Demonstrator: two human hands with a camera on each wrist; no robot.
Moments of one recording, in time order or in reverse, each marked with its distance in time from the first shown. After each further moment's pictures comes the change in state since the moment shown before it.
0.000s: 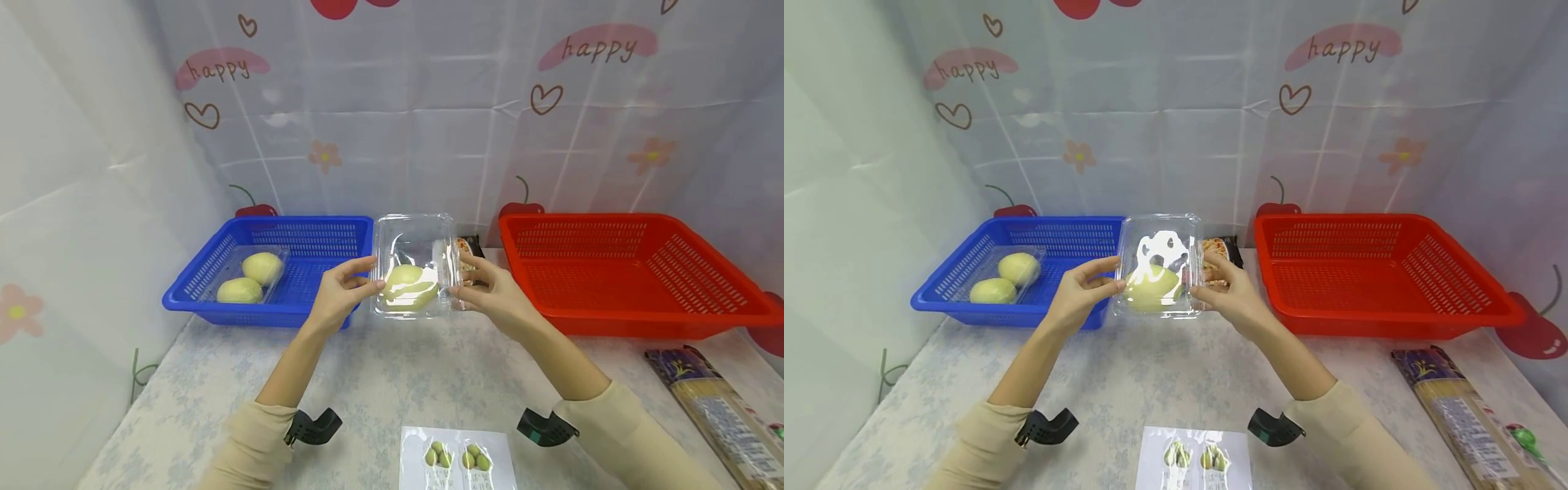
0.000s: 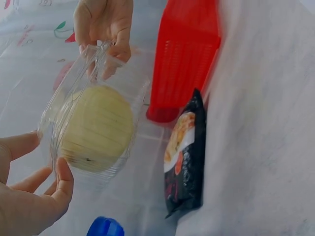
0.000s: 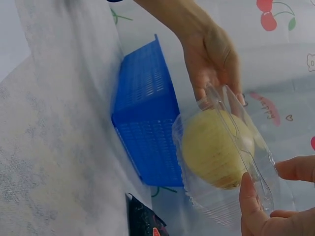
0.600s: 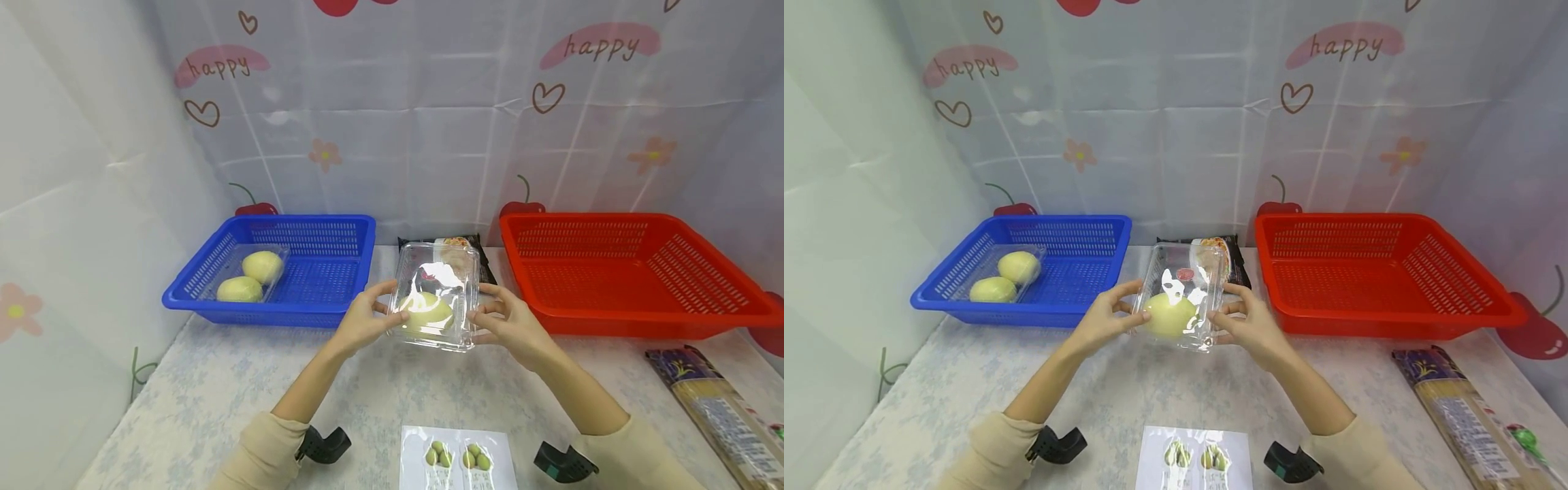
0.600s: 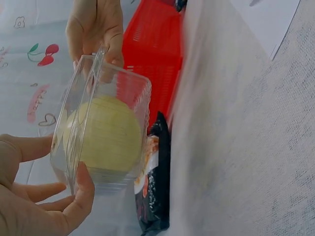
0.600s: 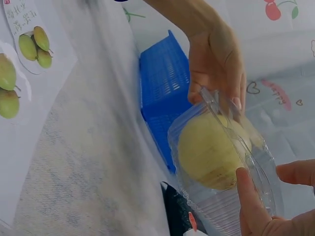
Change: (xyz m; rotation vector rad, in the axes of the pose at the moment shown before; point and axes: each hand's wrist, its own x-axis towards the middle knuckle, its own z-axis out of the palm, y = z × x) left_hand -0.016 -0.021 0.030 0.243 -0.128 -0.033; right_hand -0.027 0.034 -0.003 0.076 0.037 0.125
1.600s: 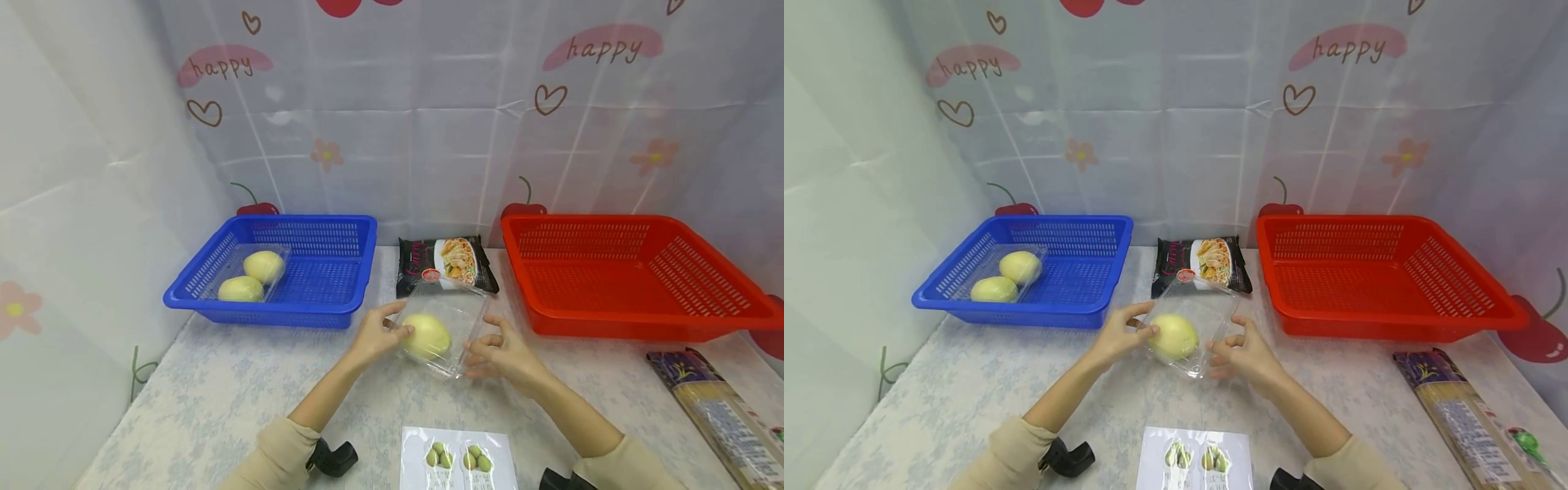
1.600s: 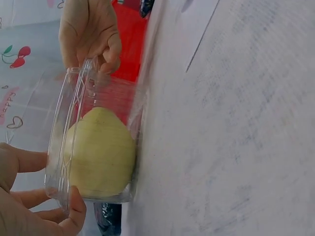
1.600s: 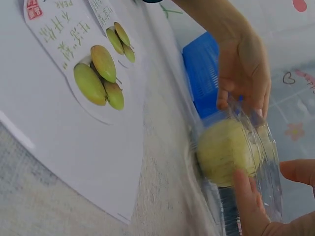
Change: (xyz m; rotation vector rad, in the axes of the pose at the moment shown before) left_hand 0.001 -0.029 0.026 0.021 0.069 -0.041; right_hand -0.007 0.041 0.014 0.122 0.006 0.125
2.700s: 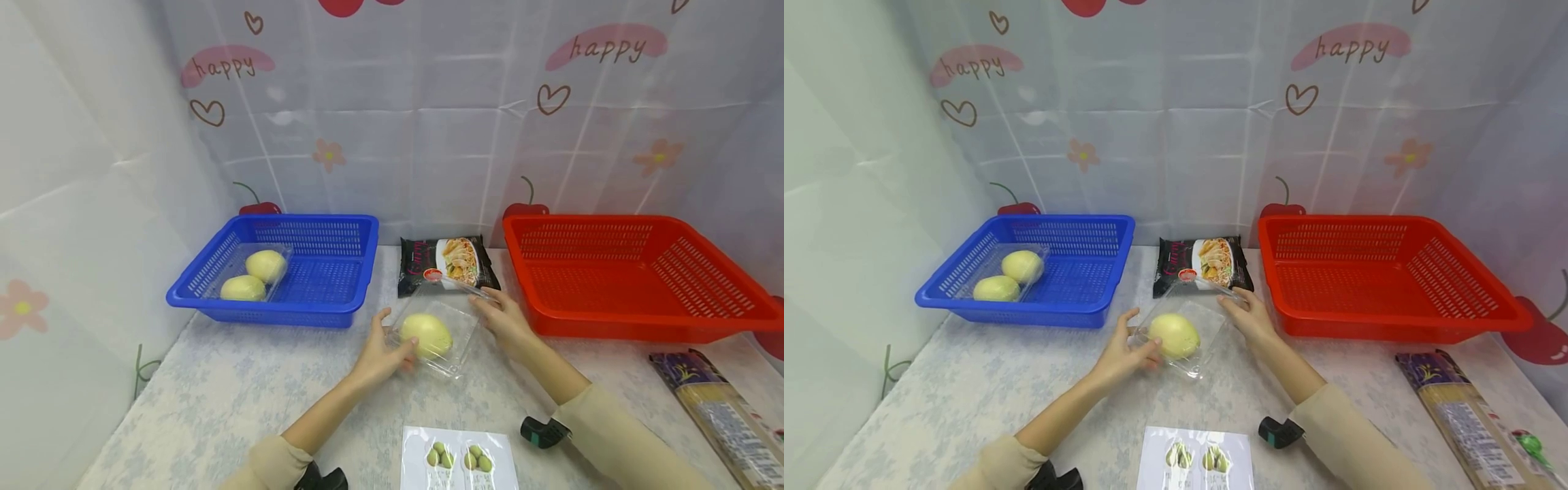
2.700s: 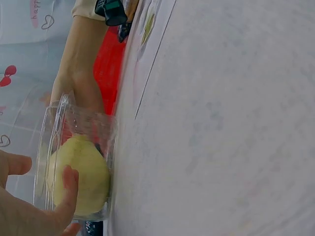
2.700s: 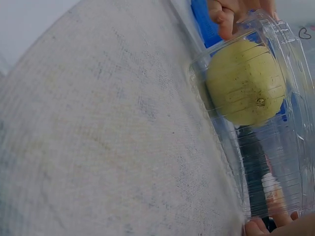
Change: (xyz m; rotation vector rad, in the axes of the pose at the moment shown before) left_hand -0.027 -0.007 0.015 -0.245 -0.004 -0.165; right_hand 0.068 0.004 -0.021 0.032 0.180 0.044
